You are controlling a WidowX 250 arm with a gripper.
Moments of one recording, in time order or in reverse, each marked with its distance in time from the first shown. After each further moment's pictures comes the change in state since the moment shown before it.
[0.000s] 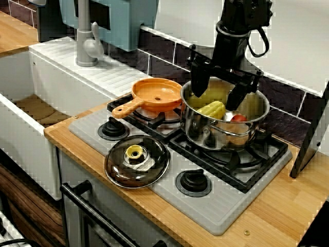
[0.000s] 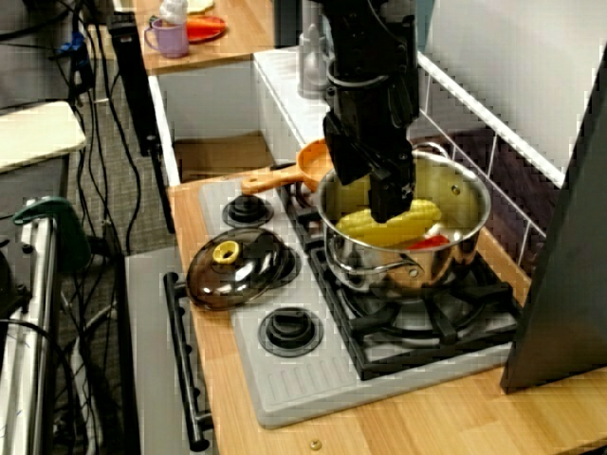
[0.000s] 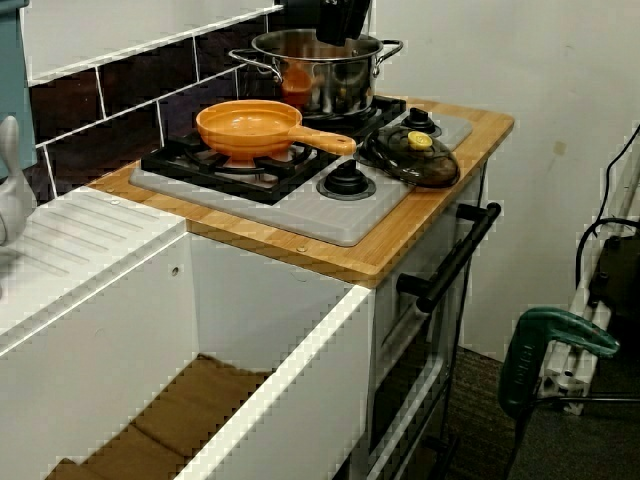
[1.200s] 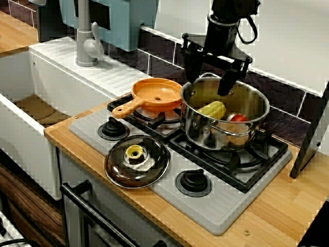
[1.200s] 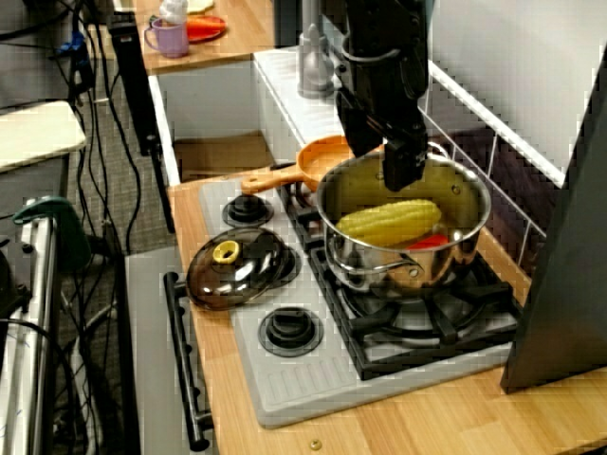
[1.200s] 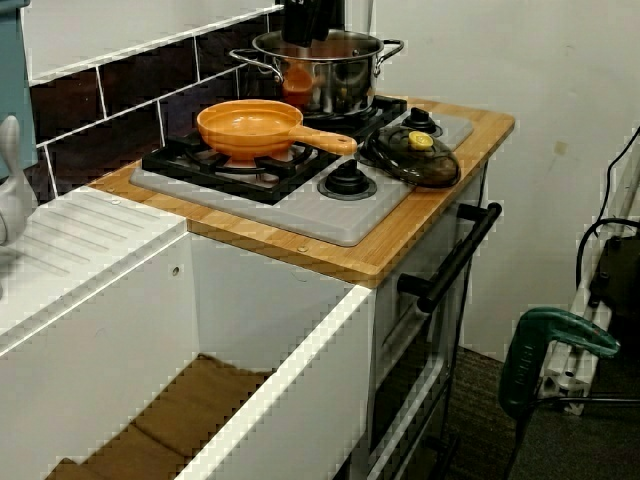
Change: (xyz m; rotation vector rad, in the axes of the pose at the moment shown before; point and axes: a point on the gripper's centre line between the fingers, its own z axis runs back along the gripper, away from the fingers) arm 0.025 0.027 -0.007 0.028 -0.023 0.036
